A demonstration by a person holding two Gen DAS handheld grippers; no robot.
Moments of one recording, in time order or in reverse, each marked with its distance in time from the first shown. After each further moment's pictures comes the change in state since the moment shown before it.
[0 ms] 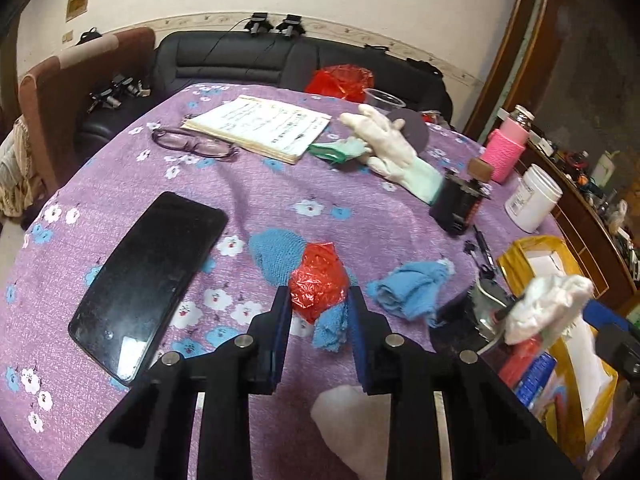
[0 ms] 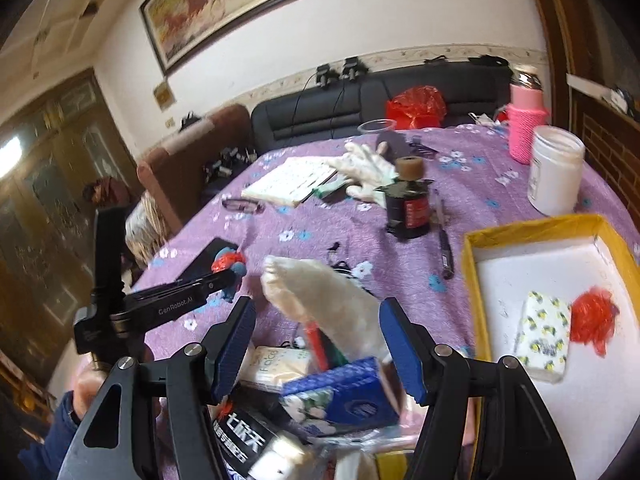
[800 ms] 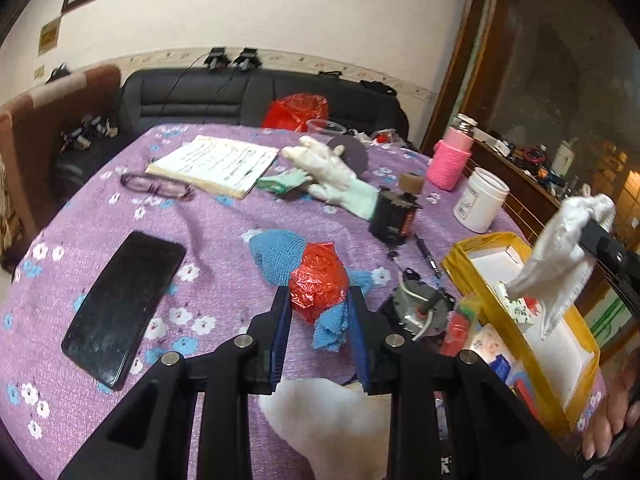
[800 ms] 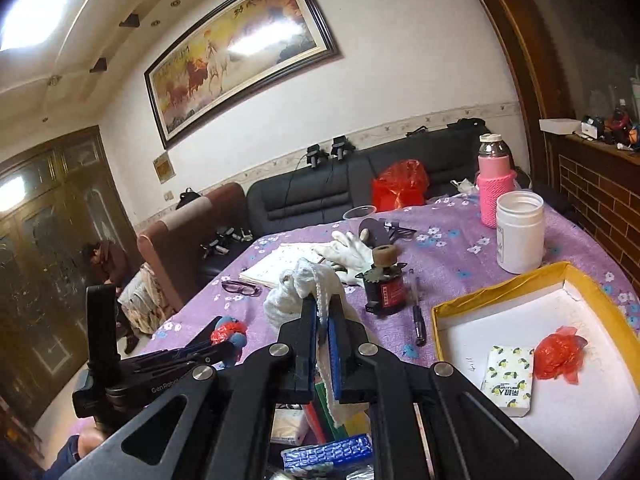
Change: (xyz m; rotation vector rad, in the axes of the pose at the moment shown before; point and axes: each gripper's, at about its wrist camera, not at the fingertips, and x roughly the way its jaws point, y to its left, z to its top) left arm -0.036 -0.036 -0.009 0.119 -0.117 -0.101; right arm -0.060 -0.018 0.005 0.061 -0.315 -0.005
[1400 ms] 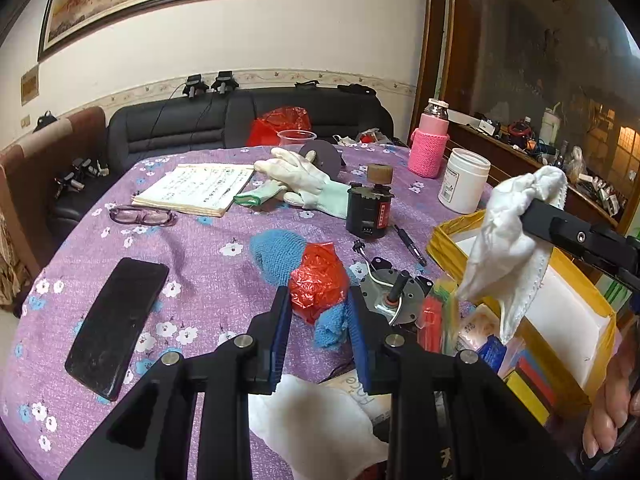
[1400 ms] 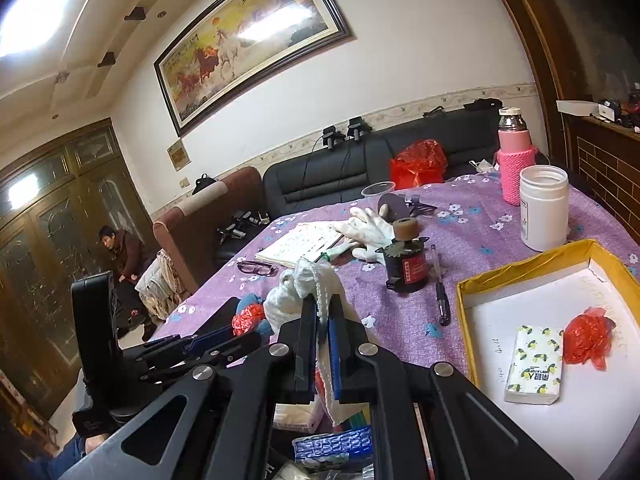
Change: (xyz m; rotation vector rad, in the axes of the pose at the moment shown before) left arm -0.001 -0.034 -0.012 0.137 -0.039 0.031; right arm 0.019 -0.001 -0.016 0.000 0.068 0.067
